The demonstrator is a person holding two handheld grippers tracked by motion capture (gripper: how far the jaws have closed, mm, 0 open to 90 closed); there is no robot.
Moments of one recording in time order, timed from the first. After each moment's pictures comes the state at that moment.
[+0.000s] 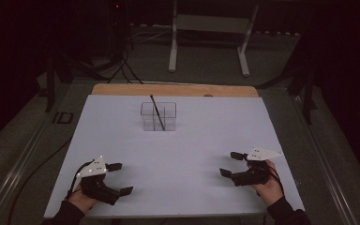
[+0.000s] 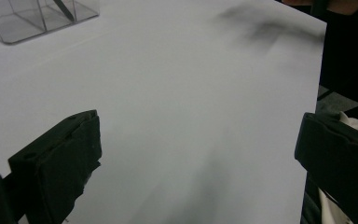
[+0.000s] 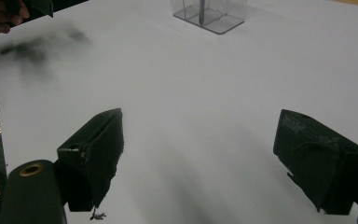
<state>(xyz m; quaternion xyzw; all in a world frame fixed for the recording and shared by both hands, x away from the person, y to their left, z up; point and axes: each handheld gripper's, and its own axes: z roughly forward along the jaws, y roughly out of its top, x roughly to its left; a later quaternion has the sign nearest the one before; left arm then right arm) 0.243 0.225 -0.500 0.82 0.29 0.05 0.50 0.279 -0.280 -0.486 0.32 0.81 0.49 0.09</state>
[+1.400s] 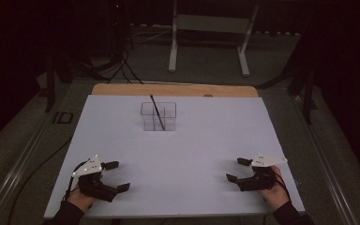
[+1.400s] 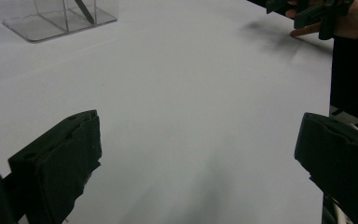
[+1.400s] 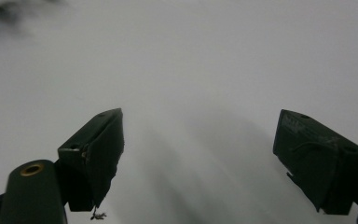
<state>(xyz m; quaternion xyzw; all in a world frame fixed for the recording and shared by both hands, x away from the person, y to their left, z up) 0.248 0.236 -0.509 0.80 0.31 0.05 0.52 0.271 -0.300 -0.508 0.33 0.82 0.46 0.11</state>
